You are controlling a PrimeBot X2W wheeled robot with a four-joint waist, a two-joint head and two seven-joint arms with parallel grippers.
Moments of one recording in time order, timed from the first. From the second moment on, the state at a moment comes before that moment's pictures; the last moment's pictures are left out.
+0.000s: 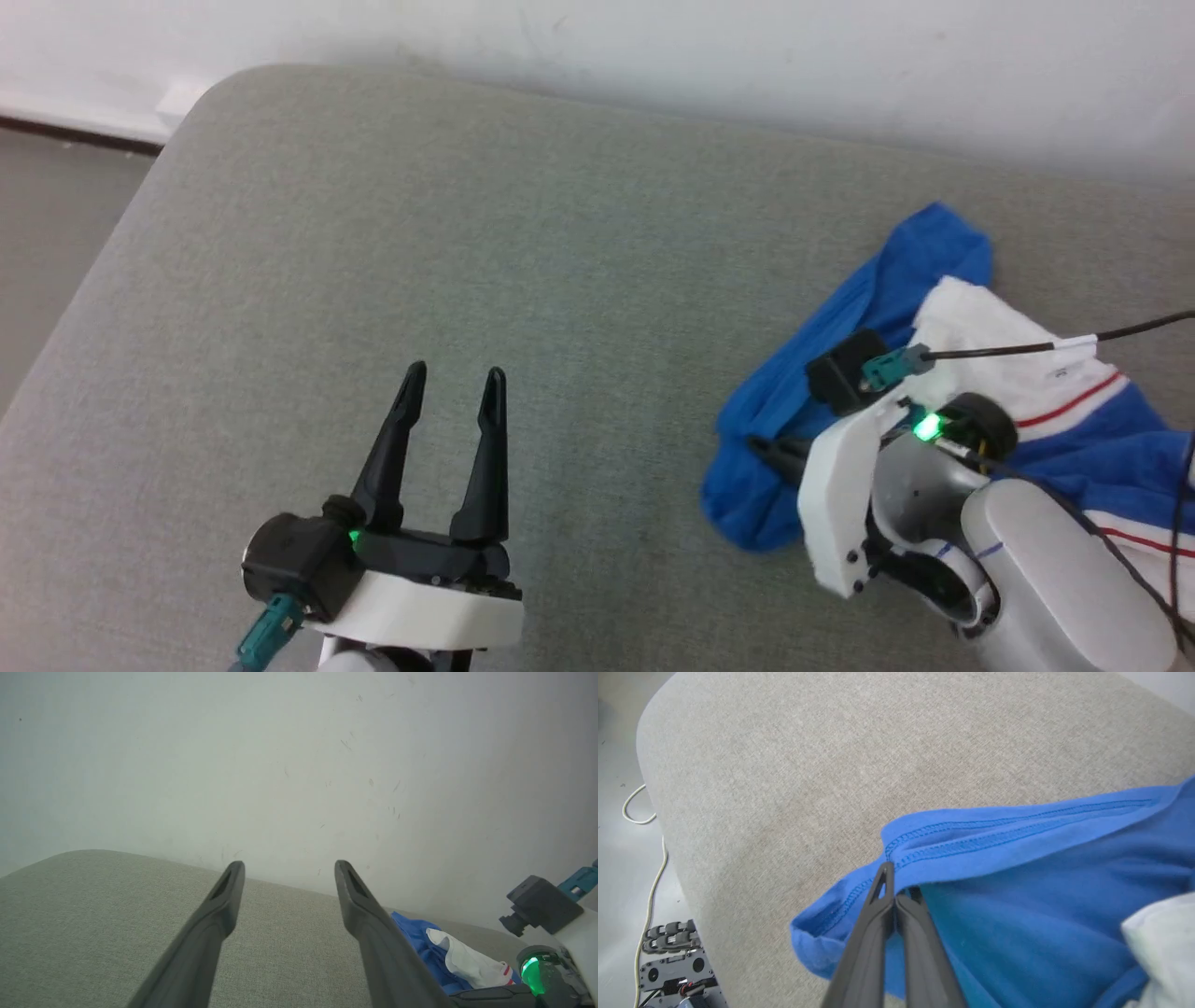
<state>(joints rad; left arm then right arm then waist) 0.01 0.05 -0.23 -0.17 -0.29 -0.01 -0.26 -0.38 -0.30 0.49 0.16 0.51 0.13 0.57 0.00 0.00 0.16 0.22</state>
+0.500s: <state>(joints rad) 0.01 0.05 -0.23 -0.17 -0.30 -0.01 -0.26 -0.06 -0.56 0.63 -0.20 0.83 0.13 0.88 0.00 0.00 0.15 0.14</state>
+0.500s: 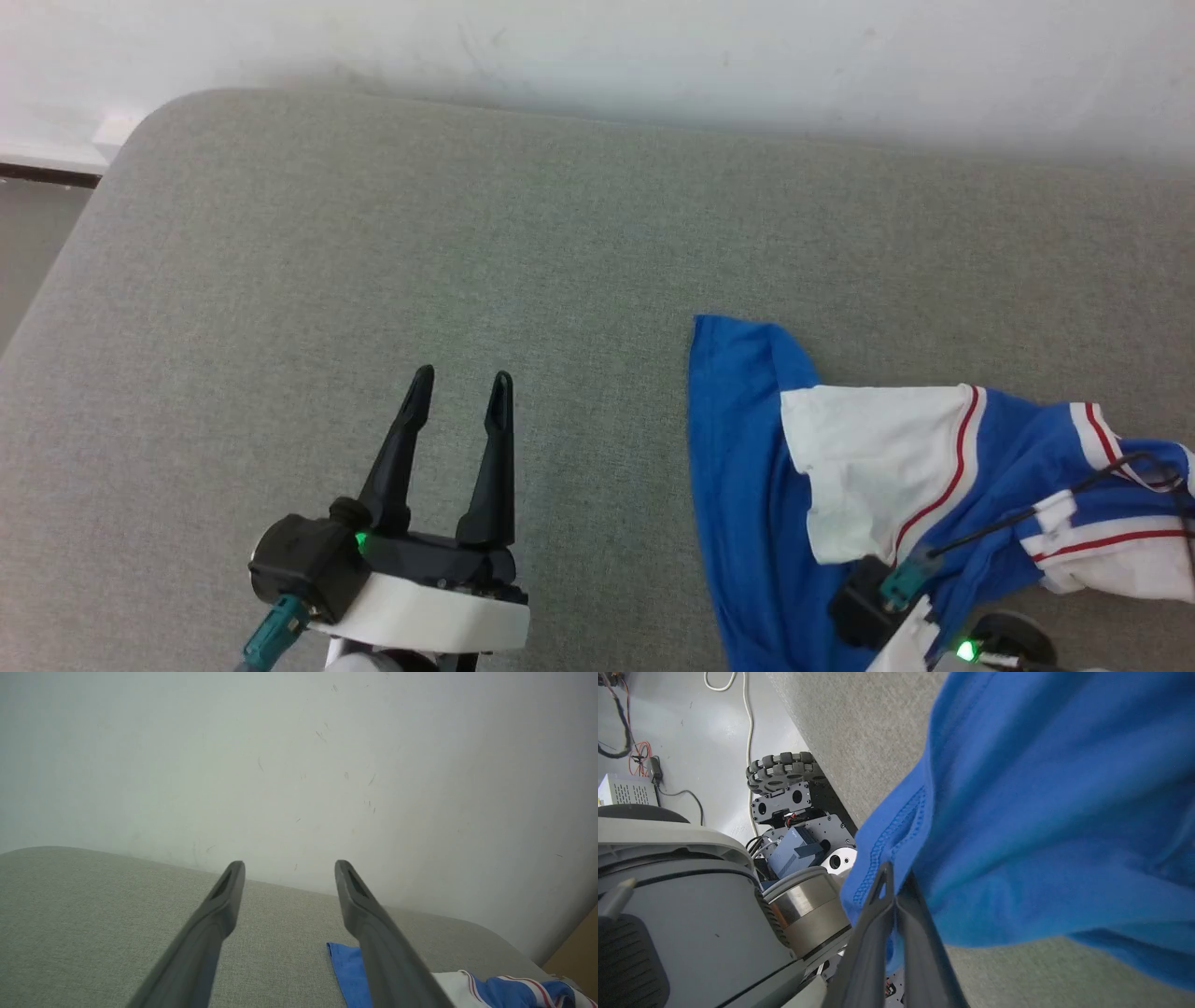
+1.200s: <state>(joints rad) 0.07 0.05 -0.19 -0.17 -0.23 -0.03 -0.26 0.02 -0.11 -0.11 -0.33 0.30 0.13 0.23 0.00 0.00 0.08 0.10</state>
